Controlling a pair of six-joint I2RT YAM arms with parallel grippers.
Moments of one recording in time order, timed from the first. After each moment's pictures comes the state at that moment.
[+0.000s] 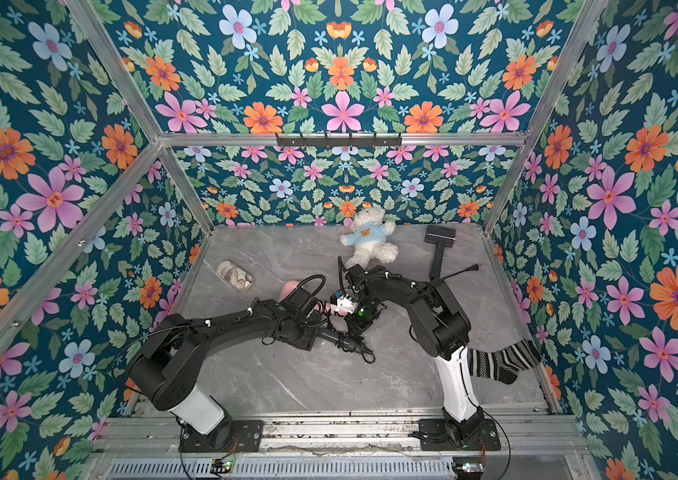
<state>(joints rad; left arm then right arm) -0.69 1.66 0.89 -0.60 -0.11 -0.32 0.61 2.12 1.50 -0.96 -0.46 -0.30</state>
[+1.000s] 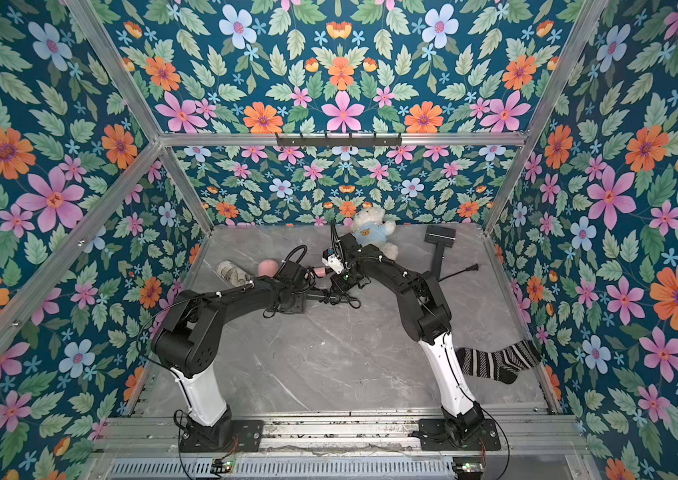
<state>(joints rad) -0.49 1.84 1.12 -0.52 -0.32 -0.40 0.55 2.31 1.91 -0.78 -0.31 -0.15</state>
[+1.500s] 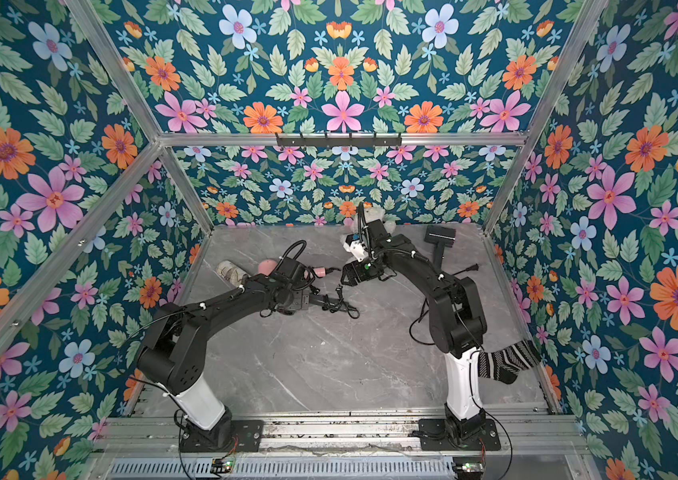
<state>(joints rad) -0.53 1.70 1.12 -0.57 -0.32 -0.42 0.40 1.99 1.71 -0.78 -0.44 -0.01</state>
